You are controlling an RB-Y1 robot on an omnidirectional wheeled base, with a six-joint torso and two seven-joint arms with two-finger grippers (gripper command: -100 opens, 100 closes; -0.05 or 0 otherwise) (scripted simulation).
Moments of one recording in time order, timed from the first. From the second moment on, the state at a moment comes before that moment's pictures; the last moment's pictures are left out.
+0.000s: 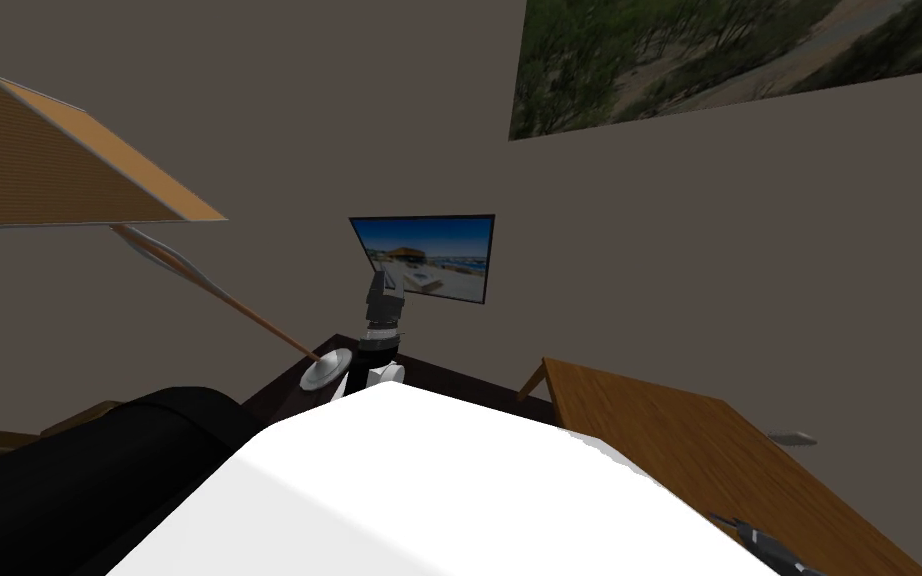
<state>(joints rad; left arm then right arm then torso) 0.54 0.00 -0.02 -2.34 0.01 -0.50 -0.07 0.37 -1.66 0.98 -1.55 1.26 -0.11 0.35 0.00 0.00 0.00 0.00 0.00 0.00</state>
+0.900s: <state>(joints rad) 0.54 0.00 -0.02 -2.34 0.01 -0.50 -0.07 0.39 -1.62 1.00 -1.61 1.39 -0.11 0.53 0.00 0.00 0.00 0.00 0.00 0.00</state>
